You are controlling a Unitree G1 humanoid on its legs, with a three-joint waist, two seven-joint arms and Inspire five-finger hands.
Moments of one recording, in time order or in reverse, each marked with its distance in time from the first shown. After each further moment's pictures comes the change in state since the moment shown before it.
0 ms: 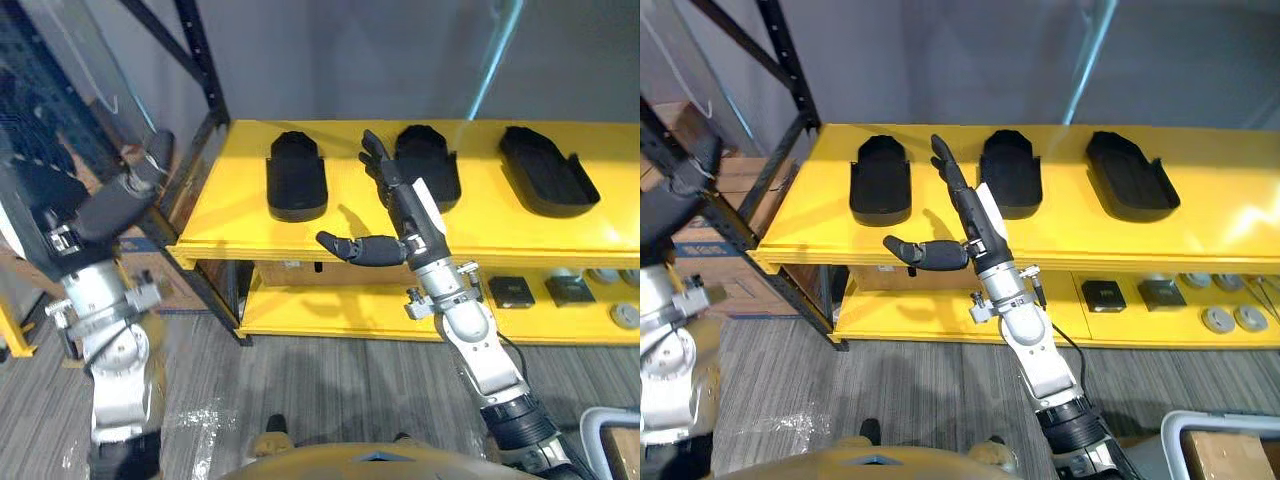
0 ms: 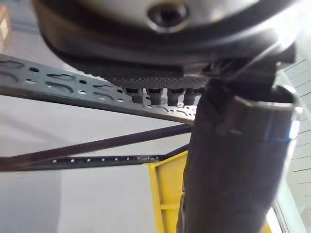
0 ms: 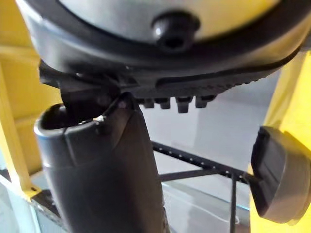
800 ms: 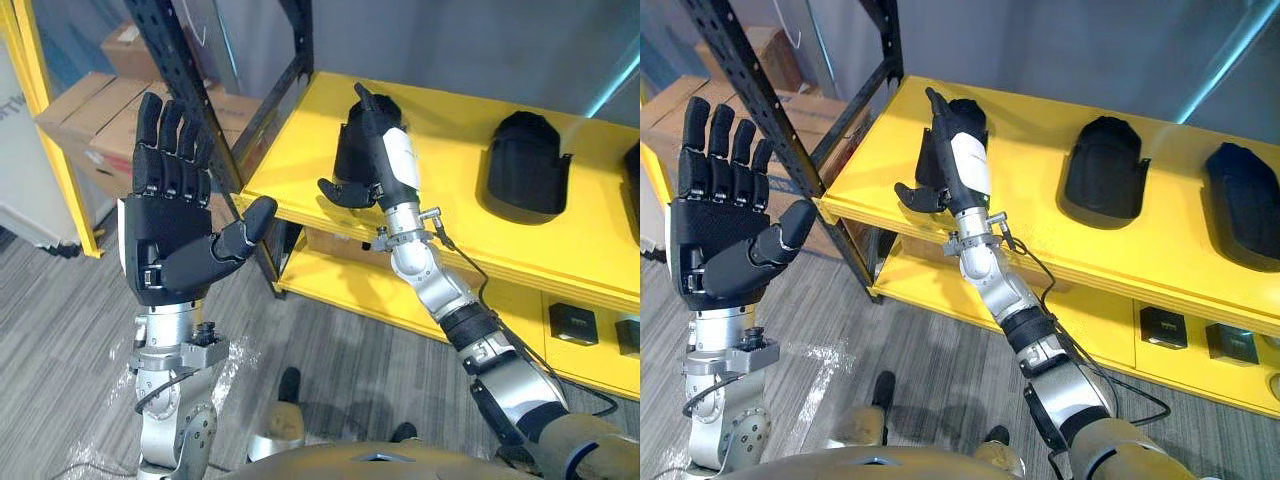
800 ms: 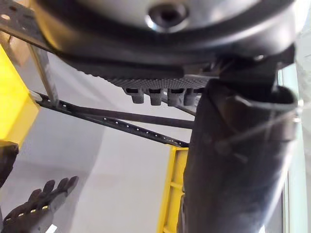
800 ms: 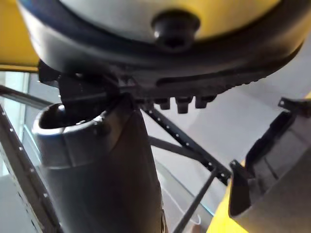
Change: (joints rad) left arm 0.118 -0.096 -0.212 -0.036 -0.251 -0.060 -0.337; right arm -0.495 0.052 0.081 0.573 -0.458 0.036 -0.464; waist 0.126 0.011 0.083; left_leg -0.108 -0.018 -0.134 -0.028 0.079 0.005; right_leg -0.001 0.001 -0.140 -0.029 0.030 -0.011
